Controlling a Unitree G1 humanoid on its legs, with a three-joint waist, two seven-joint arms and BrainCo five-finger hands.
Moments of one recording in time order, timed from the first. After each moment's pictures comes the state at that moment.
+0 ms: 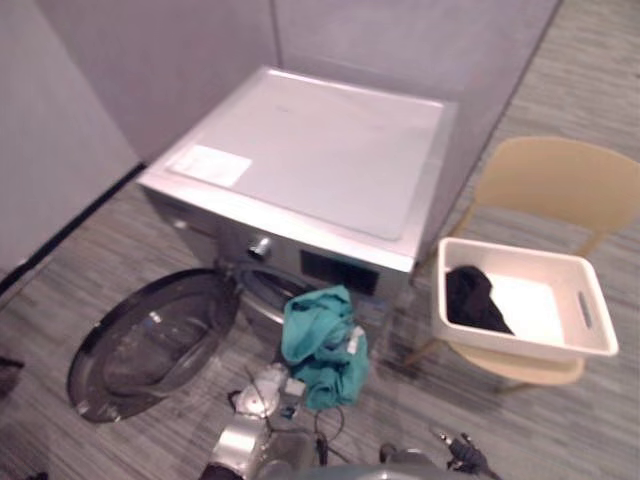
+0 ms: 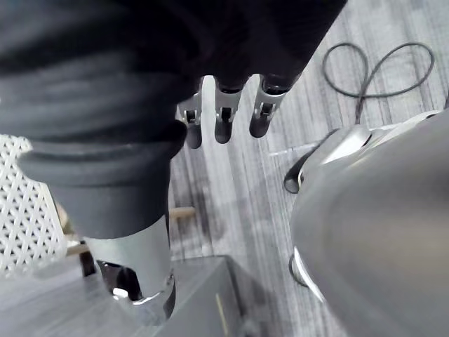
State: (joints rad) left arm 0.11 0.07 -0.29 0.22 -0.18 -0.07 -0.06; right arm 0.12 -0.04 -0.26 1.00 0.38 -0.09 -0.07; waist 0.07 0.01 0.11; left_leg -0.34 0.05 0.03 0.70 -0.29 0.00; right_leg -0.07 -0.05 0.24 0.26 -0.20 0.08
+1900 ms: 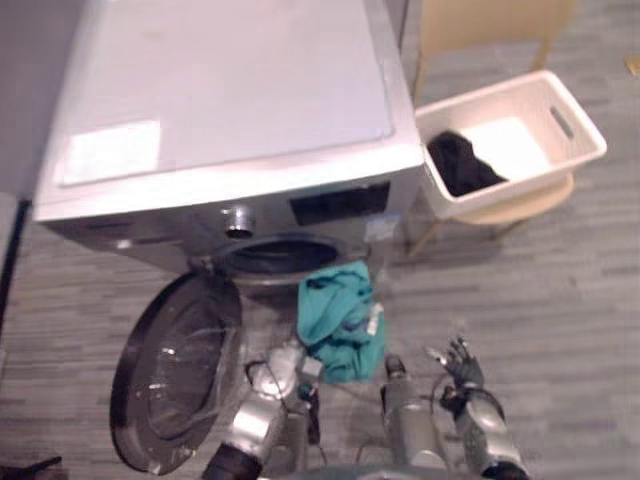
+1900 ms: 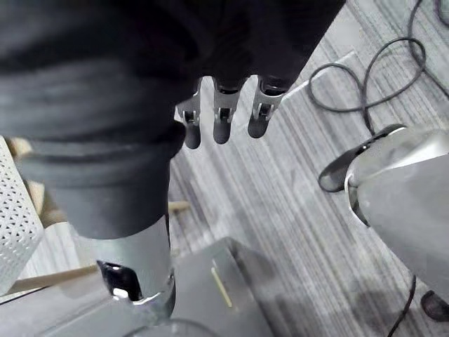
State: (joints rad) left arm -0.04 0.08 -0.37 0.19 -0.16 -0.07 0.05; right arm 0.03 -0.09 -0.11 0.65 0.32 -0.13 -0.13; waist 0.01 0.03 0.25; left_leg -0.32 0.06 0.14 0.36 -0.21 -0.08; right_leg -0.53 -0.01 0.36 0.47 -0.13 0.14
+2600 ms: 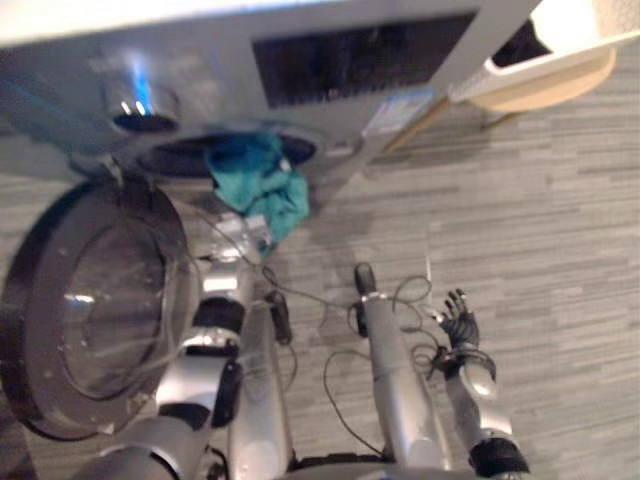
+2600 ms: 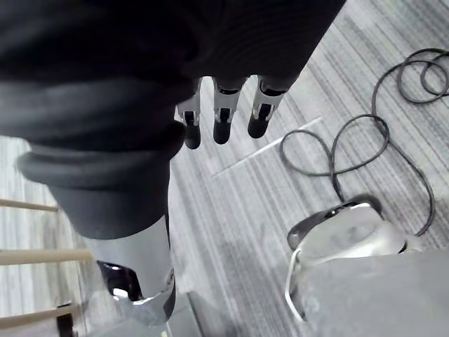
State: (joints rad) left arm -0.75 0.20 0.15 0.71 -0.34 -0.09 0.33; right arm -0.01 -0.06 -0.08 0.44 0.35 -0.19 -0.17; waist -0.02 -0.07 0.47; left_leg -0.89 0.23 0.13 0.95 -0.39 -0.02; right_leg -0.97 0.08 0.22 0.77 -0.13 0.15
